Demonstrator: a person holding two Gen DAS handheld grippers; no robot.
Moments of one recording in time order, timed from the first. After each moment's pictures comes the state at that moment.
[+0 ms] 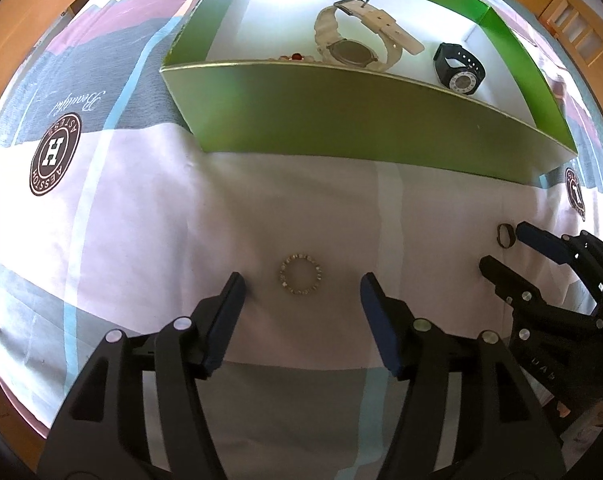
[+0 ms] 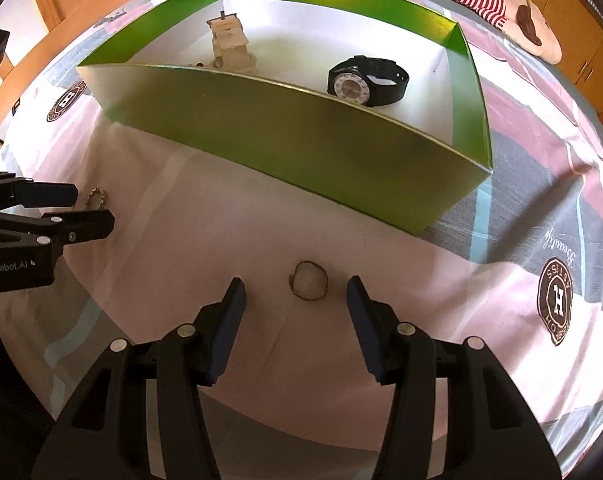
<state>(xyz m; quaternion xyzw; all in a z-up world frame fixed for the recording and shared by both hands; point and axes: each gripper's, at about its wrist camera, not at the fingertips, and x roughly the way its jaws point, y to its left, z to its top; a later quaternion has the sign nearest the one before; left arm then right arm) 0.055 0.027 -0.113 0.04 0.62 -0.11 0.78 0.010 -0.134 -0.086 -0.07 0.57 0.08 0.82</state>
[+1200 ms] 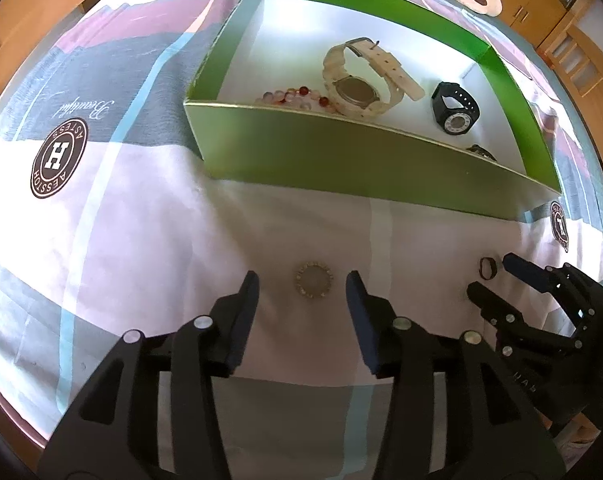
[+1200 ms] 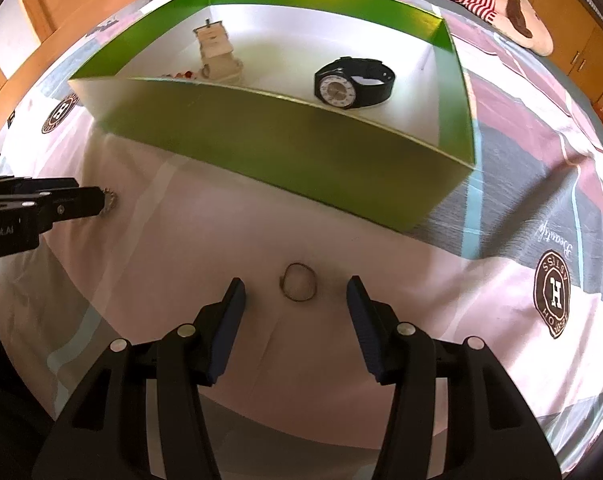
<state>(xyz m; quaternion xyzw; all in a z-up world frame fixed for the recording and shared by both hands) 0.067 0.033 -0.104 -0.01 0.59 -0.11 0.80 0.018 -0.145 -0.085 -0.05 0.57 0.07 0.82</state>
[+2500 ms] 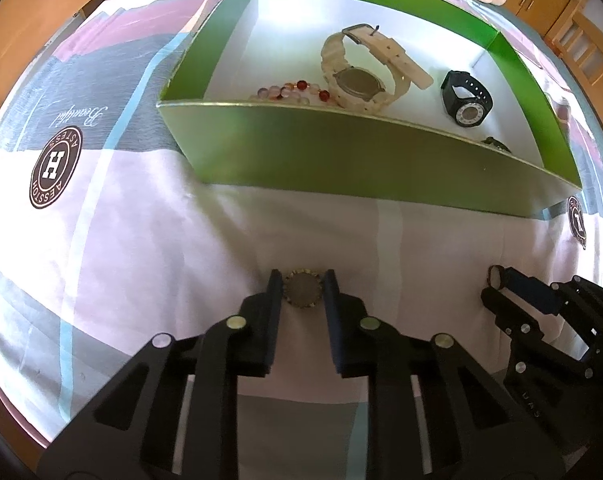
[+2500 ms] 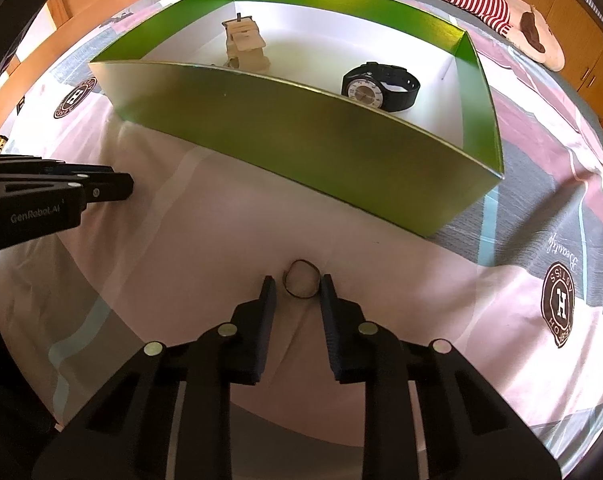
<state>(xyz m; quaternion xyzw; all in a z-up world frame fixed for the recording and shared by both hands) 0.065 0.029 -0.111 0.02 0.59 -0.10 0.80 0.013 -0.122 -0.087 -0.07 0.56 0.09 0.82</state>
